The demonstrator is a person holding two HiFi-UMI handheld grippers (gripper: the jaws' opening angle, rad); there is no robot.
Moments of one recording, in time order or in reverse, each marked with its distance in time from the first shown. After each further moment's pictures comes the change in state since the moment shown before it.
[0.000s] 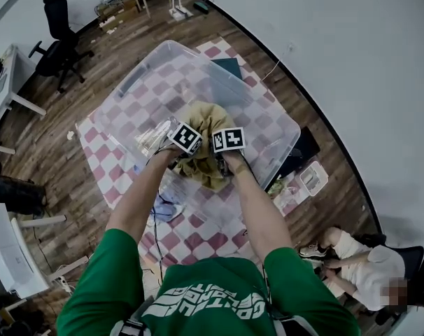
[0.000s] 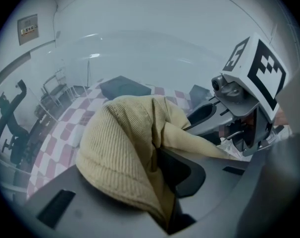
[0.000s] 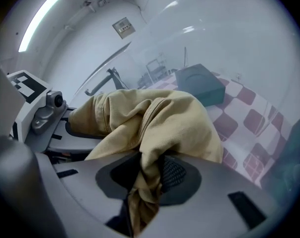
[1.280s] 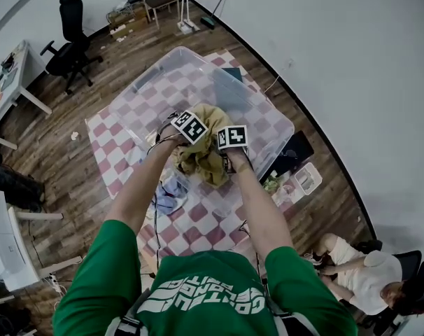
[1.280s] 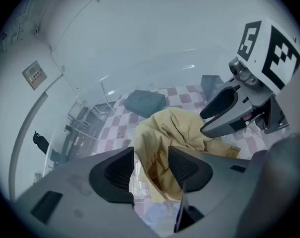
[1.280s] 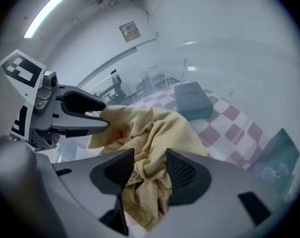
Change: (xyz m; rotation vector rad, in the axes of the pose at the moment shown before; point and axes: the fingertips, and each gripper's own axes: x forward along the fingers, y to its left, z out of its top) left arm -0.070 0.027 0.019 0.203 0.027 0.314; right arm -0.056 0.019 0.005 -0.069 -0.062 -0.097
